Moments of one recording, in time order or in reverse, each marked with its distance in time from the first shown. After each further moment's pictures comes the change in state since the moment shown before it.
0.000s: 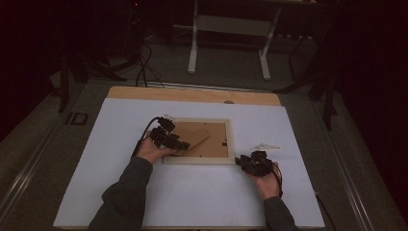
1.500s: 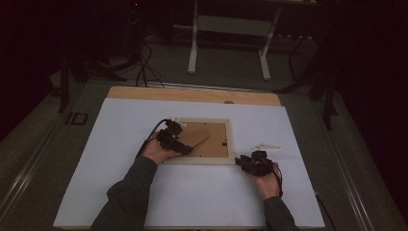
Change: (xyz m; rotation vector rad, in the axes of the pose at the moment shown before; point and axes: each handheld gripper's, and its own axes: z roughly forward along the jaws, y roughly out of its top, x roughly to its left) left arm -0.010 0.004 0.018 0.089 0.038 0.074; right arm -0.002 0.000 0.000 0.004 0.010 0.010
